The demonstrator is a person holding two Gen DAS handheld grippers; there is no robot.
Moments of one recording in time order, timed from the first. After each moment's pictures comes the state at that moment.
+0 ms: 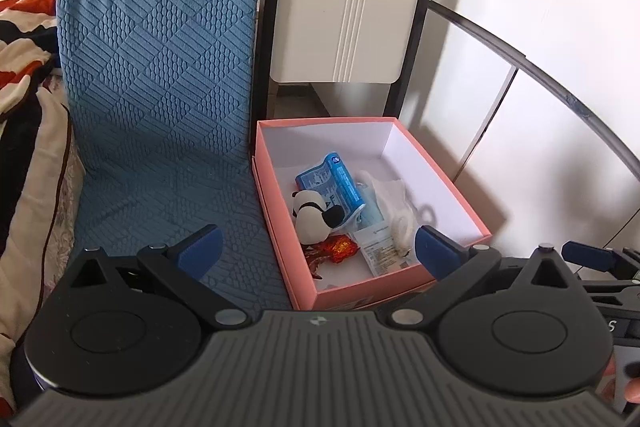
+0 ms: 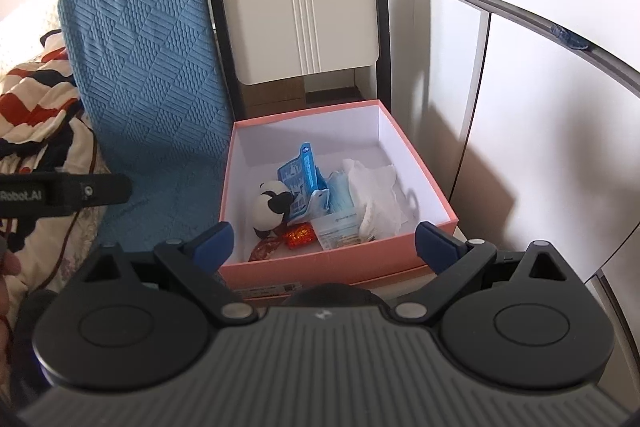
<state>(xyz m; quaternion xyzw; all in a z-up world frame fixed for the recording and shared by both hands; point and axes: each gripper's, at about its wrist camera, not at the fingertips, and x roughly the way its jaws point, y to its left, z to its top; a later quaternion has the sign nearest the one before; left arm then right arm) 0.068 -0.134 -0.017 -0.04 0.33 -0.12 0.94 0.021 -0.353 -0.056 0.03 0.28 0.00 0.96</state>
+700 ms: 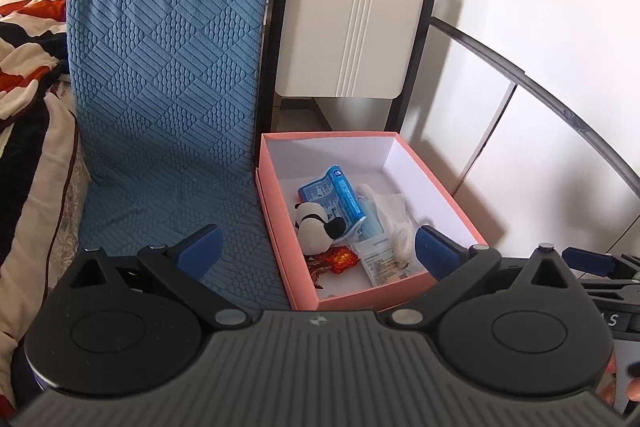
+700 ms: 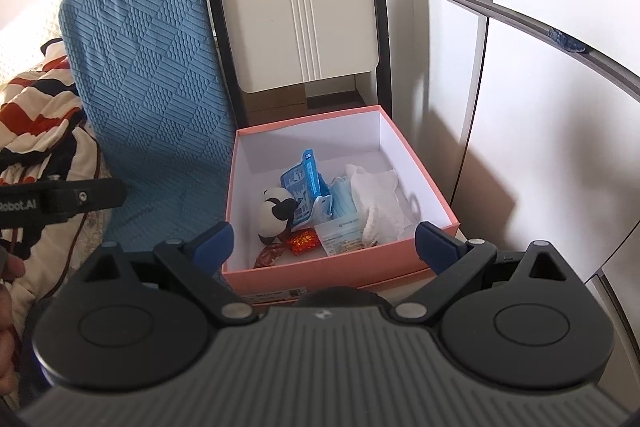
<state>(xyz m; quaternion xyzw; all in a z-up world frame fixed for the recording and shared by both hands) 0.058 -0.129 -0.011 -0.05 0.31 -0.12 0.94 0.017 -0.352 -0.049 0.04 0.28 0.00 0.96</state>
